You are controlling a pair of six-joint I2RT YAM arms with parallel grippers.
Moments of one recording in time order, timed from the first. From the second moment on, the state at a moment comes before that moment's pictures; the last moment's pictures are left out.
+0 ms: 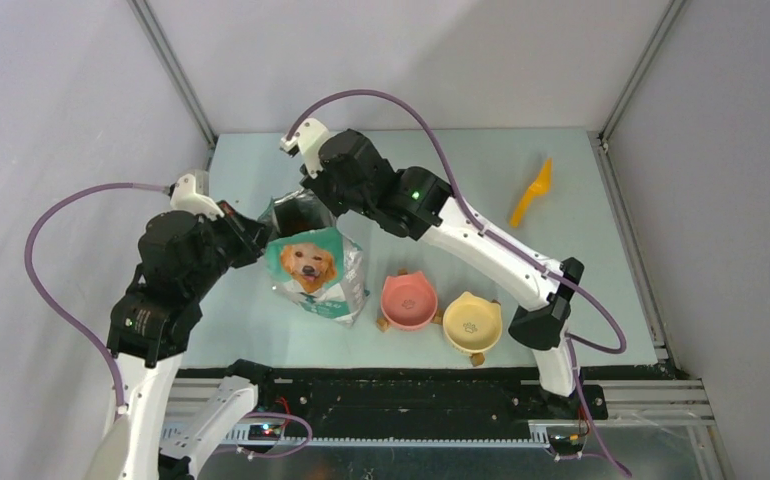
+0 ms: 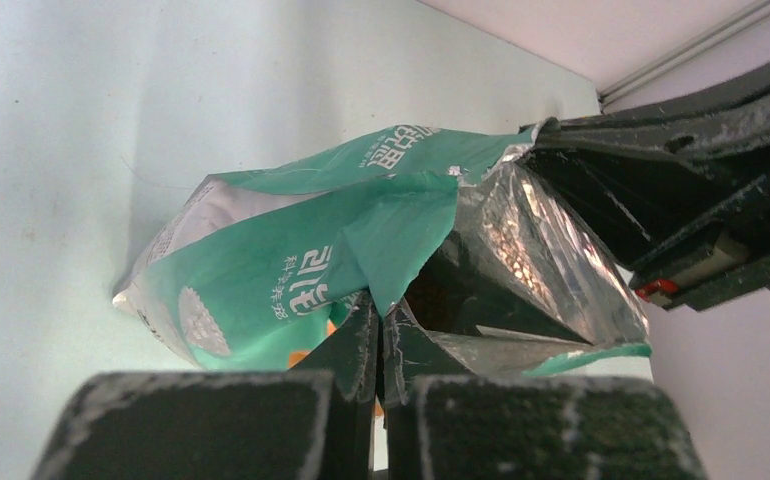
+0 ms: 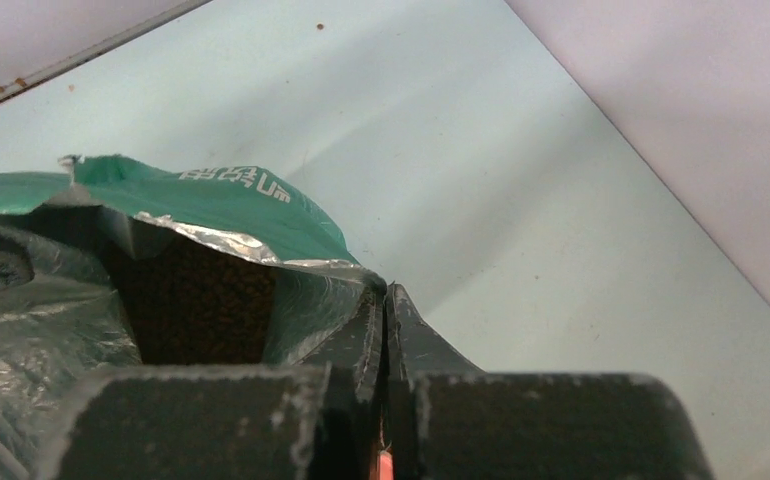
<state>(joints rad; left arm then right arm) -0.25 0.72 1.27 -0.89 0.00 -0.57 1.08 1.99 2.37 -0.81 0.28 -0.11</state>
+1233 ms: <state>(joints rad) -0.24 0.58 1.33 -0.81 -0.02 -0.63 0.86 1.60 1.96 -0.60 -0.34 0.14</state>
